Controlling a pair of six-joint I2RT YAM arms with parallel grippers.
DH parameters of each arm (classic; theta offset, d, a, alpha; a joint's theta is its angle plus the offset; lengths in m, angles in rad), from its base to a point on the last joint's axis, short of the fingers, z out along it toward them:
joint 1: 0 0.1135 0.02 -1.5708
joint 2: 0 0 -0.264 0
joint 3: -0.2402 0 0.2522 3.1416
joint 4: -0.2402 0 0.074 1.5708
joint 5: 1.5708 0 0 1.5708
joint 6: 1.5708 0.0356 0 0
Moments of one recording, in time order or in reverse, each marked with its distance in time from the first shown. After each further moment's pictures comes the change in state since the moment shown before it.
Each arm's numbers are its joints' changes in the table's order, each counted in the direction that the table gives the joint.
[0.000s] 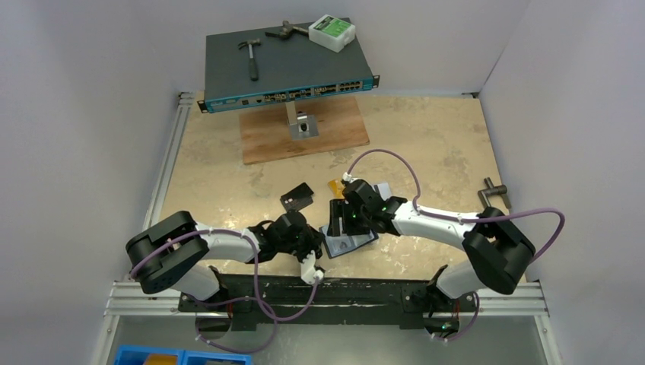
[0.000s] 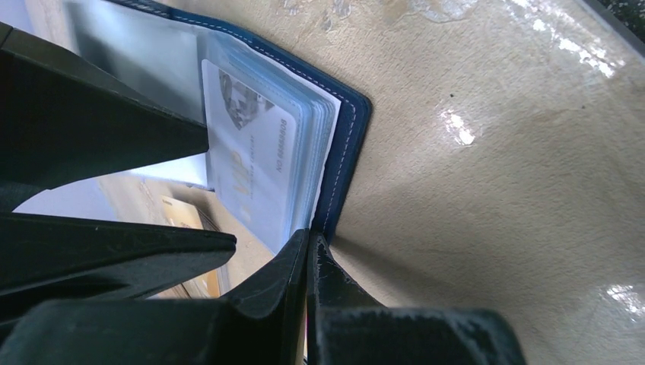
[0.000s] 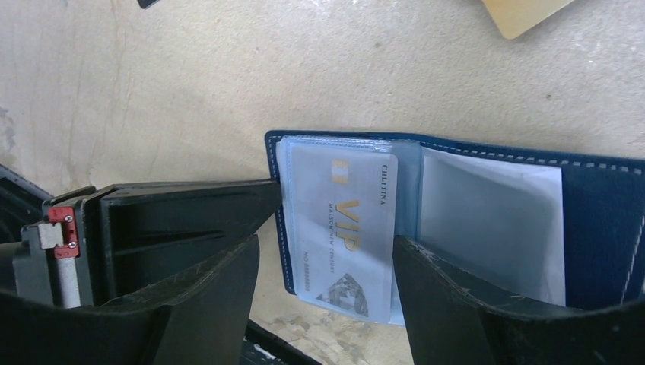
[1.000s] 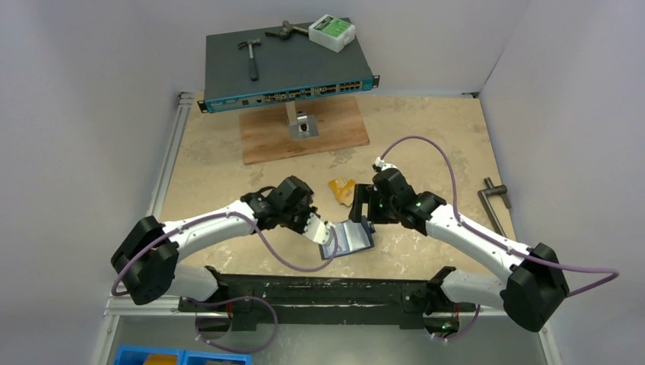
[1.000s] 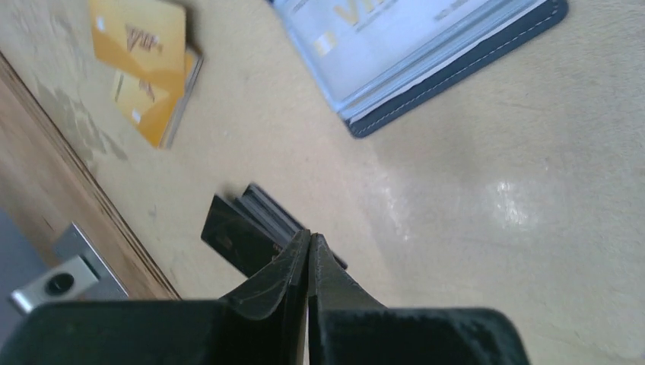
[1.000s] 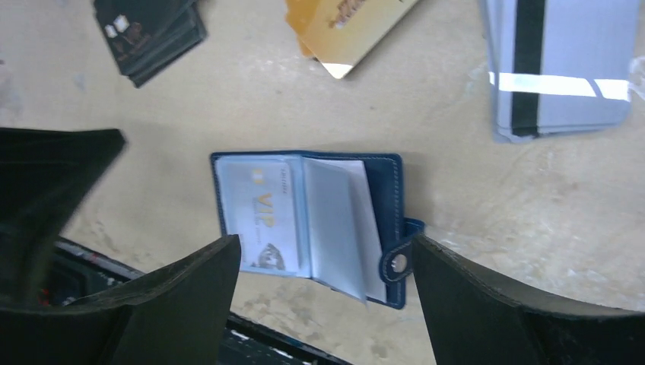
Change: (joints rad) left arm 0.109 -0.105 -0.331 -0.631 -0.140 -0.336; right arm -0.156 -0.290 -0.015 -0.216 0.070 -0.055
